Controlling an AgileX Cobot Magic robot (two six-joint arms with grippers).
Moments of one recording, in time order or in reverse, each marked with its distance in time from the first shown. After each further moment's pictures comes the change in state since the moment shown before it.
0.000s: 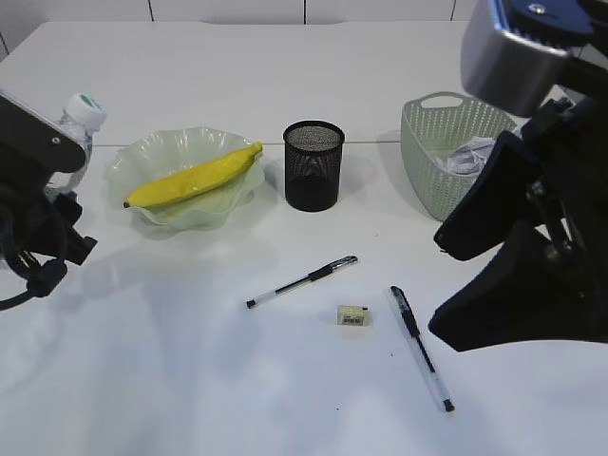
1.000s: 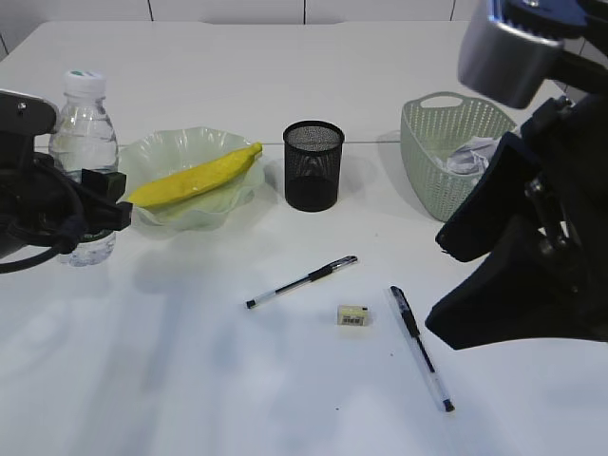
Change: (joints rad) left arm 0.088 0.000 0.000 0.530 0.161 -0.877; right arm 0.000 0.000 0.000 0.000 -0.001 0.050
